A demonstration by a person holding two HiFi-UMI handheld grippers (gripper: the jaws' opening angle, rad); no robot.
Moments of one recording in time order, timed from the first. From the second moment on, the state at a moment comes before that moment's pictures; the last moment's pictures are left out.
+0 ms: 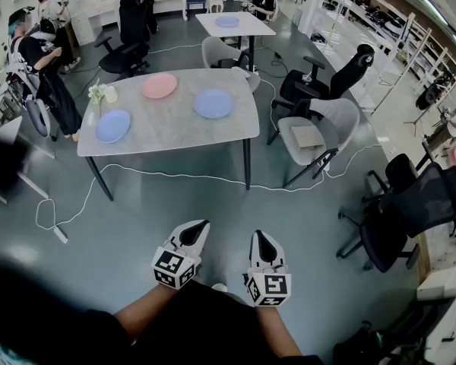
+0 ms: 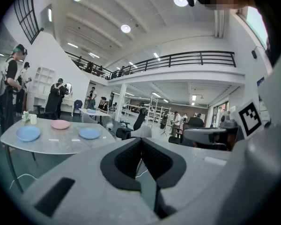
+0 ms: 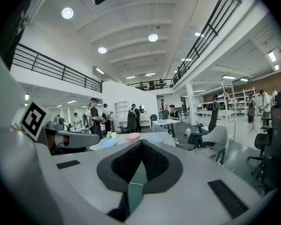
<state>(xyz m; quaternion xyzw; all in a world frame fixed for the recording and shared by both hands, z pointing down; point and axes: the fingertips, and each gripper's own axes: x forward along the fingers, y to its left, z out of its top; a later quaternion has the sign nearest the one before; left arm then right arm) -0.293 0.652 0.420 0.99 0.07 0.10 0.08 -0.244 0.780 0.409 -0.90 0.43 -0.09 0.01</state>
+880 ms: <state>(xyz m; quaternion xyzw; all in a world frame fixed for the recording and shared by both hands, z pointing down) -0.115 0.580 0.445 0.98 0.13 0.10 0.12 -0.075 0.700 0.435 -0.90 0.42 -0.13 0.02</state>
